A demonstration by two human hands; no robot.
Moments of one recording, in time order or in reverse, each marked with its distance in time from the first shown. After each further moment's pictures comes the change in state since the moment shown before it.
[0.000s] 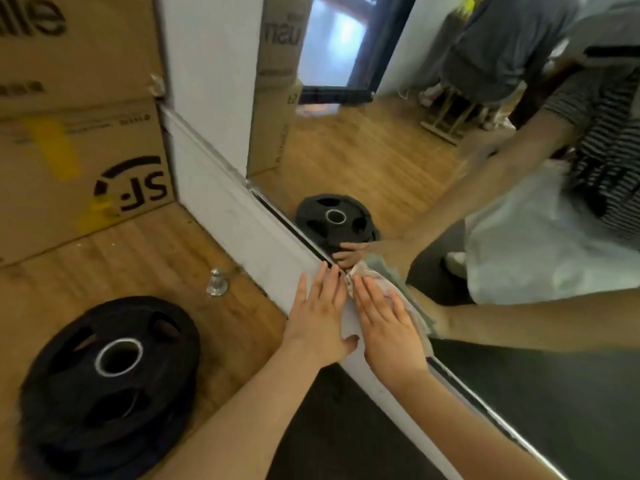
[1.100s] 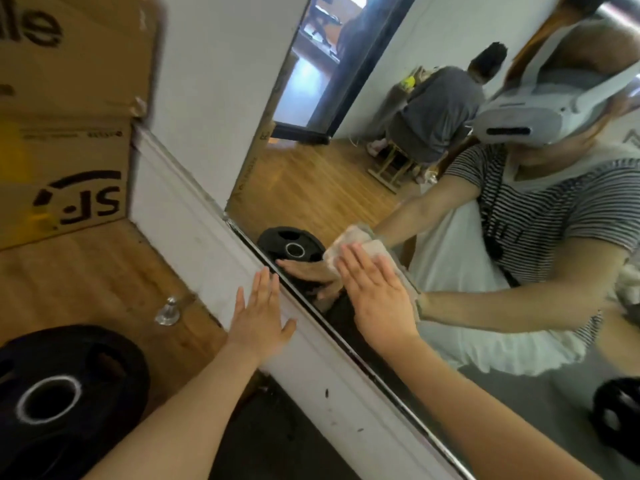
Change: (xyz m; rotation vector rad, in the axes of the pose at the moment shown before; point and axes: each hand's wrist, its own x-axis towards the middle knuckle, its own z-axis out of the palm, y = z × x) left_hand 0.021 -0.060 -0.004 -0.425 0.087 -0.134; right_hand 0.070 0.023 -0.103 -0.399 0.138 -0.130
